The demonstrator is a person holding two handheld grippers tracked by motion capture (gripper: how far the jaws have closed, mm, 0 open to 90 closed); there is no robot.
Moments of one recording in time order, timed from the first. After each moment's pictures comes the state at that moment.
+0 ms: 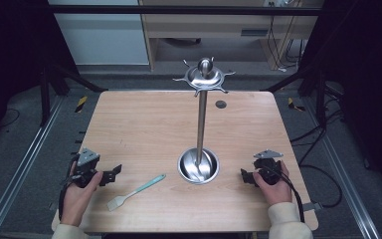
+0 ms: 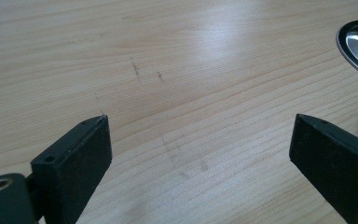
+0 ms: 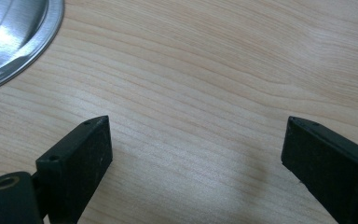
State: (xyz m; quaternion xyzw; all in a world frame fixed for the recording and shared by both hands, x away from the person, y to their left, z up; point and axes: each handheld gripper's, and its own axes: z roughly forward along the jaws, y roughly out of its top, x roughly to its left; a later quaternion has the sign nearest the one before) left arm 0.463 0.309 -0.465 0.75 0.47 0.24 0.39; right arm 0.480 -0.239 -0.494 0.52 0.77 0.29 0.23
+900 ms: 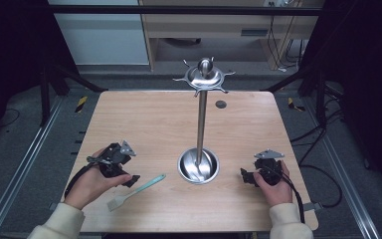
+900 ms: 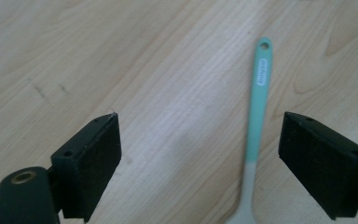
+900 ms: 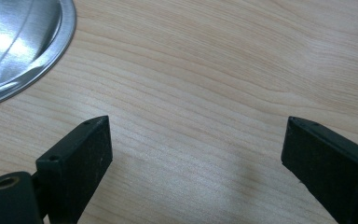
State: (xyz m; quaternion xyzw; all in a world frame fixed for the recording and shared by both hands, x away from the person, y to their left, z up) left arm 0.476 0.219 -0.407 0.92 0.32 0.14 0.18; right arm 0.477 -0.238 -0.489 0.51 0.77 0.30 0.23
